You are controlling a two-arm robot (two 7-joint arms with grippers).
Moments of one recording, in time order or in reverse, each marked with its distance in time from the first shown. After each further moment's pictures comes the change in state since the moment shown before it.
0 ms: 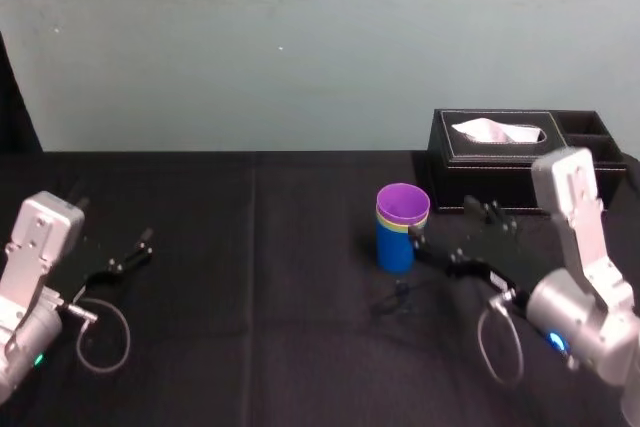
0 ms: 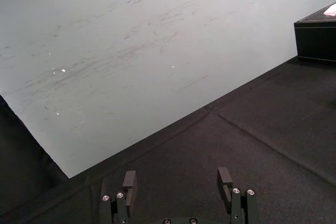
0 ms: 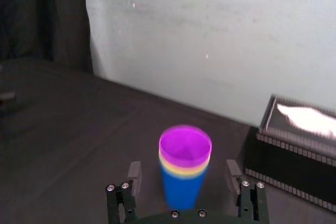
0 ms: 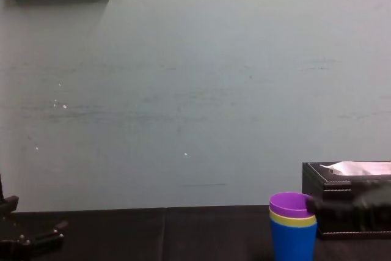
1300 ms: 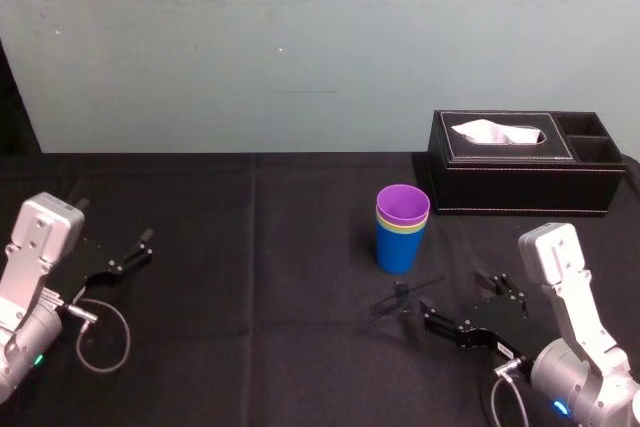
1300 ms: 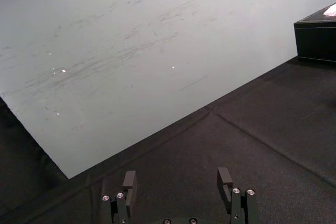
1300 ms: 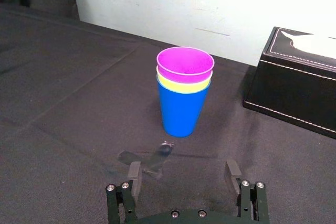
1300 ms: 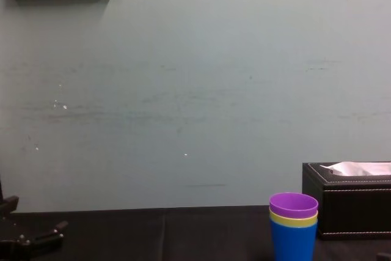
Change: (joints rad) left arm 0.000 0.000 0.000 0.000 0.000 0.000 0.000; right arm -0.121 0.010 0.000 0.011 -0.061 0.017 -0.045
